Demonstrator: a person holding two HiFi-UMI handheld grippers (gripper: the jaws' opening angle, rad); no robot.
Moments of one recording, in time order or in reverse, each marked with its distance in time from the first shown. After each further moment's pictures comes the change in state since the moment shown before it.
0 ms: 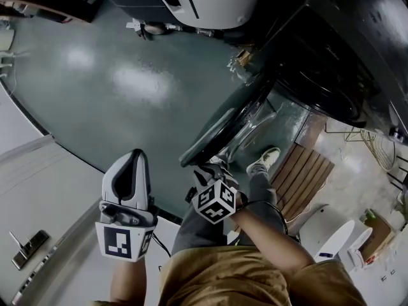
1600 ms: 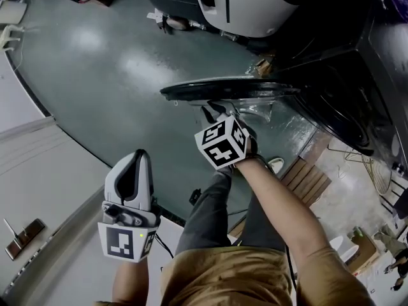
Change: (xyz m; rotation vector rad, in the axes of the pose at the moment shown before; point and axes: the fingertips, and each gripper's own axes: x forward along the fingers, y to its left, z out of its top) left arm -0.008 0.071 -0.009 -0.059 0.010 0.117; right arm 0.037 -0.132 0.190 -0.086 -0.130 -0.182
